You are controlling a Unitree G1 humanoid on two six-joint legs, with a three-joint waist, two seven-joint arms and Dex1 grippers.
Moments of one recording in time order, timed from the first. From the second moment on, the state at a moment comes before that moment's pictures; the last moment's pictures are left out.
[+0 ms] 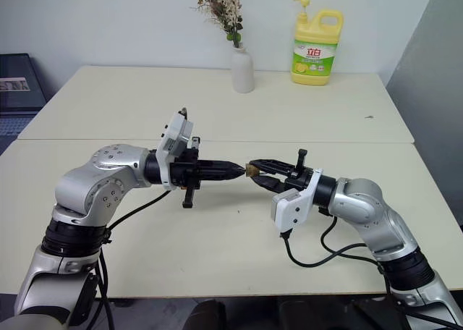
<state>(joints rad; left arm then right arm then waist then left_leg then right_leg) -0.64 0.64 -0.09 -0.15 -0.60 0.63 -1.17 -0.42 -0.61 0.23 -0.27 -0.29 -0.43 0.66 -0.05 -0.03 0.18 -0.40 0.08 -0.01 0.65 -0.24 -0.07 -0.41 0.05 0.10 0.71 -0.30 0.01</state>
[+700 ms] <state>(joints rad) -0.62 0.66 -0.12 -0.11 -0.35 0.11 -1.28 -0.42 -0.60 0.25 -0.28 -0.27 -0.40 0.68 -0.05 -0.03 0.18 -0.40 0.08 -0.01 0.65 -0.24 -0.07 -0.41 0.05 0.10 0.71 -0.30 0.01</state>
